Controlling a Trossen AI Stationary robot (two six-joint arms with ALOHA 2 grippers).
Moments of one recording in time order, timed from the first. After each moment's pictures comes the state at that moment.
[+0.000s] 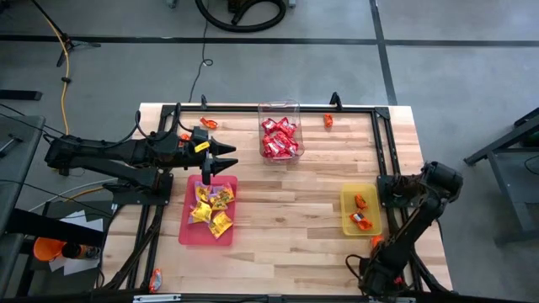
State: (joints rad) left arm -0.06 0.85 0.77 -0.07 -0.21 -0.47; right arm 1.06 1.78 0.93 -0.59 -0.64 1.35
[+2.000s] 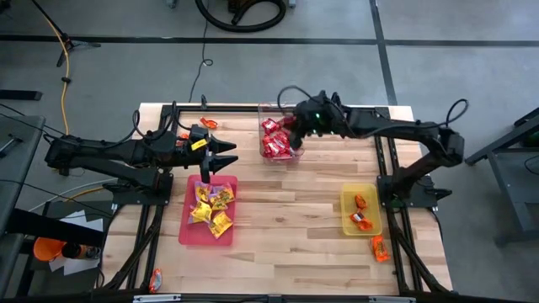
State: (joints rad) left arm -0.06 0.85 0.77 0.00 -0.22 -0.47; right arm -0.34 1.49 1.21 -0.30 0.05 0.19
